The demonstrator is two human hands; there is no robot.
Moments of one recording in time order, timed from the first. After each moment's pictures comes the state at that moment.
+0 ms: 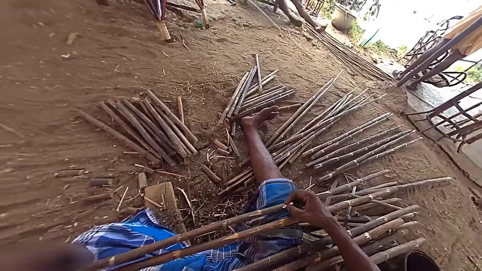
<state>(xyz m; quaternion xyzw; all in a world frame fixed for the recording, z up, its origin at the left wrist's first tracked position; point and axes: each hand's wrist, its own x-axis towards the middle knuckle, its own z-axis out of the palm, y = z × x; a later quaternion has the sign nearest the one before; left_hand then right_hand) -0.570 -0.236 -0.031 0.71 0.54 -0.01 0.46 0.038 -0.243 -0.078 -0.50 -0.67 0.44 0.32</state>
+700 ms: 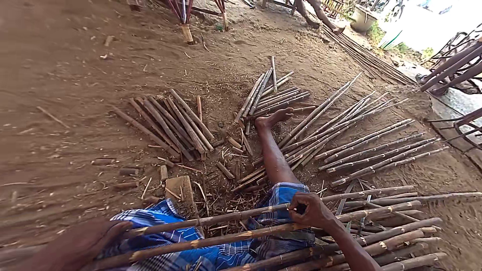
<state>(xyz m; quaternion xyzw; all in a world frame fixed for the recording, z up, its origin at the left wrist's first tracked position) -0.598 -0.228 -0.088 0.79 0.56 -0.08 0.24 0.010 -0.227 -0.094 -0.46 -0.78 0.34 0.26</state>
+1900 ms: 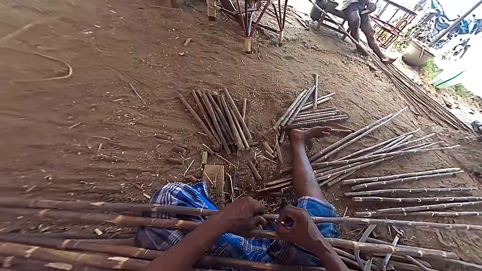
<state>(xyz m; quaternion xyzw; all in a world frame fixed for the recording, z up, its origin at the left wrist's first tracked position) -0.377 -0.207 -0.101 0.83 0.37 0.04 0.42 -0.110 -0.223 -0.106 -0.40 -0.81 0.37 0.23</state>
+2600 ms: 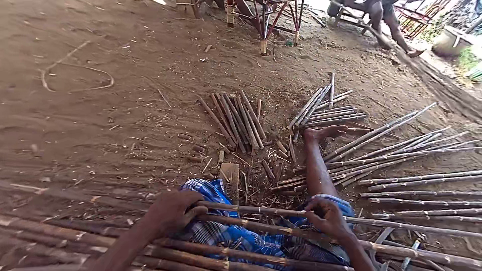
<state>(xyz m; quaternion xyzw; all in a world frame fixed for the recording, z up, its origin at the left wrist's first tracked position) -0.581 -0.285 -0.091 0.80 0.58 0.11 0.13 -0.080 -0.213 -0.088 -0.44 -0.70 0.47 0.29</state>
